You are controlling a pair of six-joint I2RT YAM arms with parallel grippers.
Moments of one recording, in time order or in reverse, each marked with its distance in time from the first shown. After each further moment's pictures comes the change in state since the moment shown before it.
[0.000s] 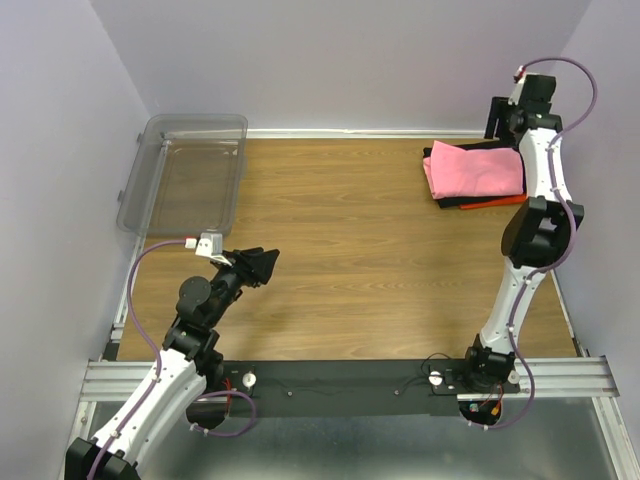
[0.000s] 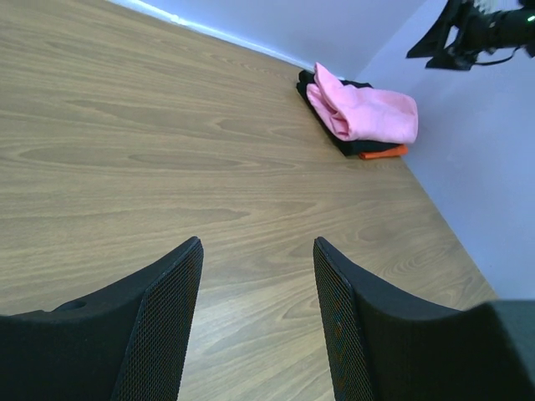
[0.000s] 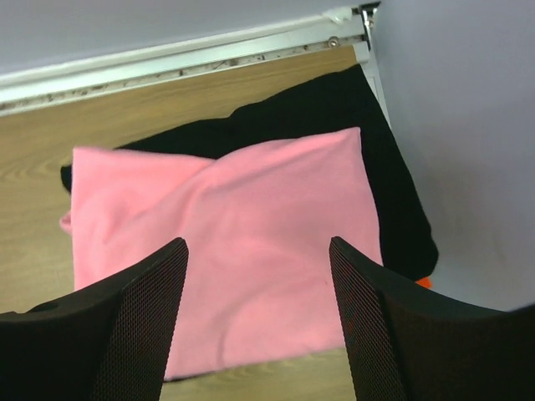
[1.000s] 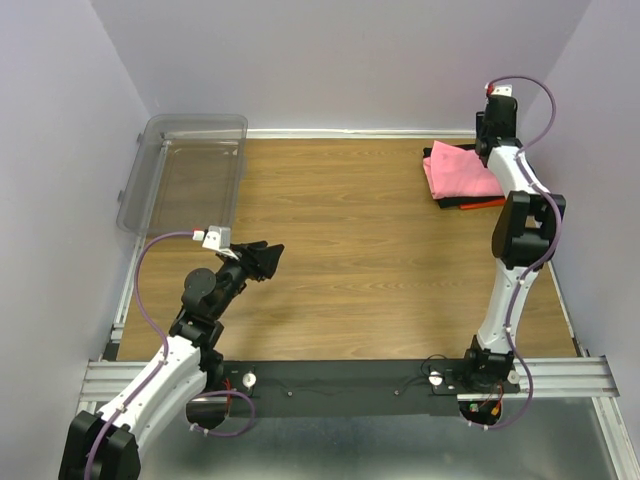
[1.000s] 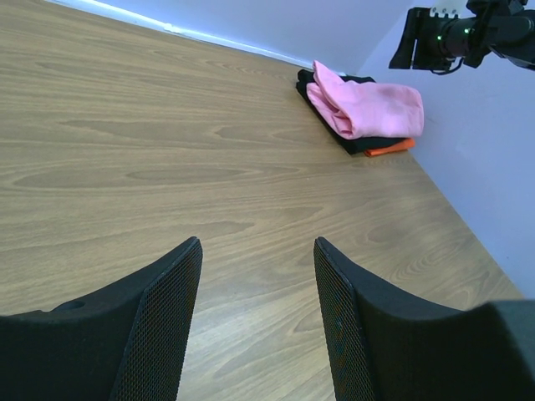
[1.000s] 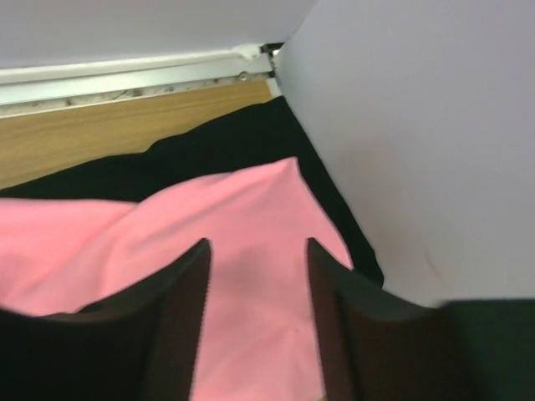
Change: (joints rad) left arm 0.000 0.173 0.014 0.178 0.030 0.059; right arm 0.113 -0.023 -0.363 0.475 0.399 -0.149
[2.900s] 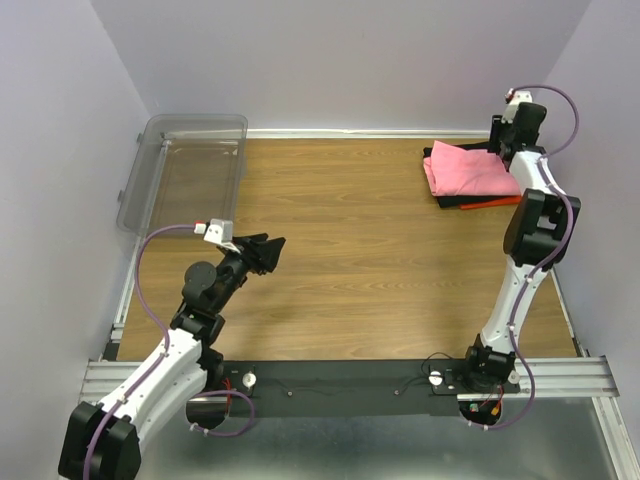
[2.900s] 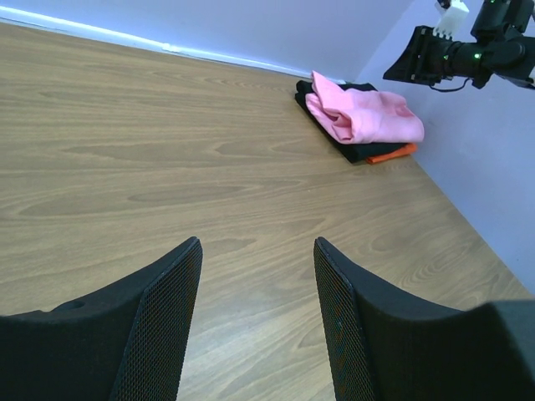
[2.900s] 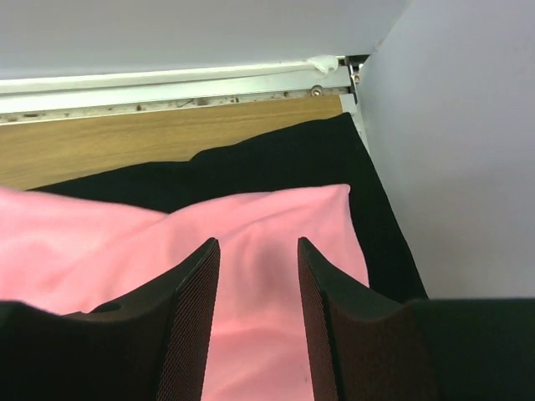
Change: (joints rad) left arm 0.000 0.051 0.042 0.032 0.006 0.042; right arm -0.144 0.048 0.013 0.054 -0.424 0.063
